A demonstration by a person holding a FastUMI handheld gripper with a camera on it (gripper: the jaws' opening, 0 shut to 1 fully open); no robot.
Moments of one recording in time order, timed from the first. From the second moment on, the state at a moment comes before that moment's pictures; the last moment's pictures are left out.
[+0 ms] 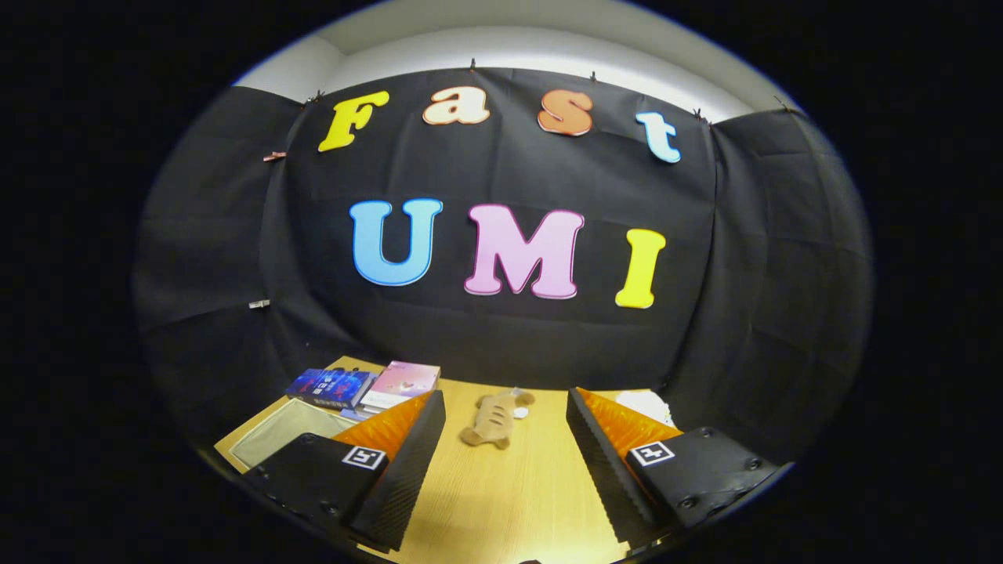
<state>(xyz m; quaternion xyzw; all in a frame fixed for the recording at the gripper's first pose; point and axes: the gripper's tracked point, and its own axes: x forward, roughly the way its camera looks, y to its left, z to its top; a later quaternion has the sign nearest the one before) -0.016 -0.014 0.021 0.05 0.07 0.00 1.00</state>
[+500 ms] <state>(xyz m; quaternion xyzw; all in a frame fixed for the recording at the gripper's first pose) -0.037 -0.031 0.045 0.03 0.01 -0.05 1.00</state>
